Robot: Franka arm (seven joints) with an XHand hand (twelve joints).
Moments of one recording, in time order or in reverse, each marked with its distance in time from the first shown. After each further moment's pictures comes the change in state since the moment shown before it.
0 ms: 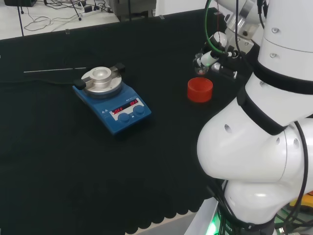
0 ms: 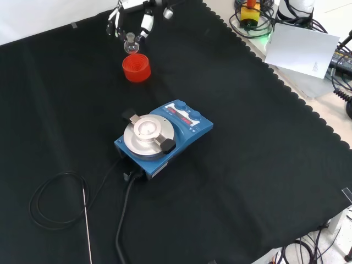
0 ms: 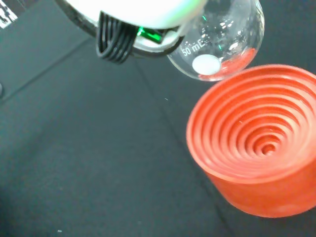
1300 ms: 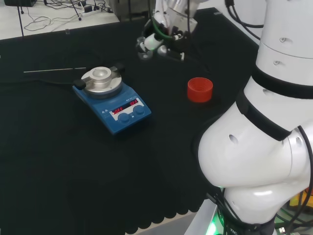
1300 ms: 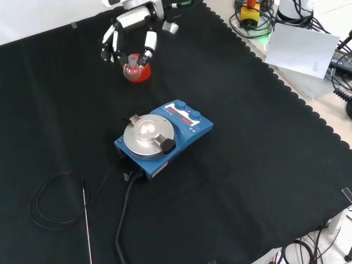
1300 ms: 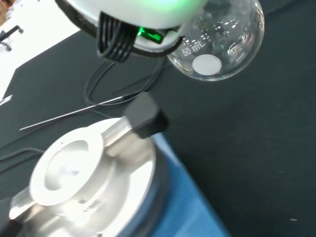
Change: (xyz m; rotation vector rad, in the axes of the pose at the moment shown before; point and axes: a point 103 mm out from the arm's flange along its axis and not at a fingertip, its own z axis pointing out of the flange) arm 0.198 0.004 0.028 0.071 -0.010 -0.258
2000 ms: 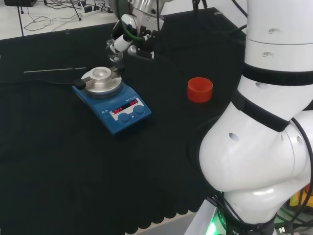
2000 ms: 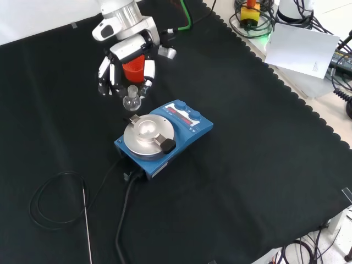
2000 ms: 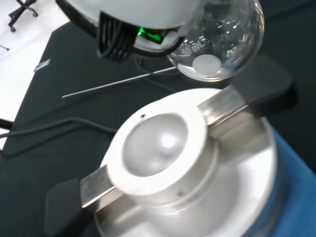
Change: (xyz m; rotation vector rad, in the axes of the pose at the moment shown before) arm 0.072 0.042 0.046 0.084 -0.003 -0.081
